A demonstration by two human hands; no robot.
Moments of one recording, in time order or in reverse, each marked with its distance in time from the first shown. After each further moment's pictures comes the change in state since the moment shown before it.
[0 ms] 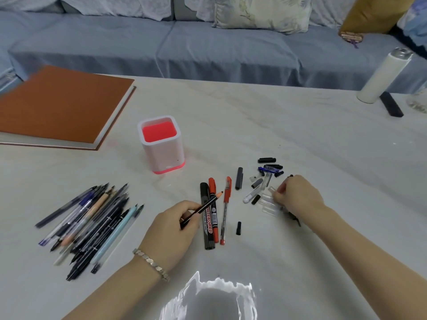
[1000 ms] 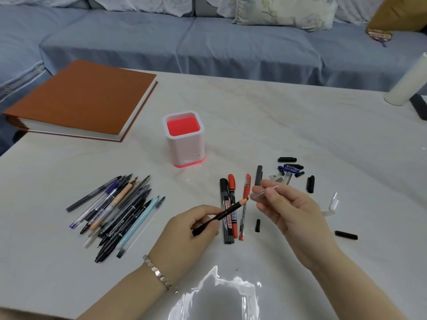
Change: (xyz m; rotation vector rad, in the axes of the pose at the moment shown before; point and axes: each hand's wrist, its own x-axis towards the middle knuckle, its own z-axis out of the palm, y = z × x) left_hand -0.028 0.003 -0.016 -0.211 -0.040 -0.021; right_hand -0.108 -0.071 -0.015 1.542 -0.217 -0.102
